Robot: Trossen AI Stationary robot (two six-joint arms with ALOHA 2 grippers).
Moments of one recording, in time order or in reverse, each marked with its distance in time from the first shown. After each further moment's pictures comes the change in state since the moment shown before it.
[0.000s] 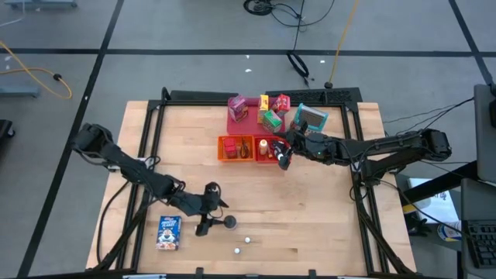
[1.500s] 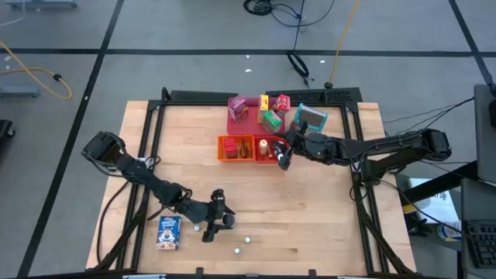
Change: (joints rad) left arm -0.020 0.185 -0.002 0.265 -0.040 0.083; right arm 0.000 0.000 0.000 -0.009 -0.001 0.000
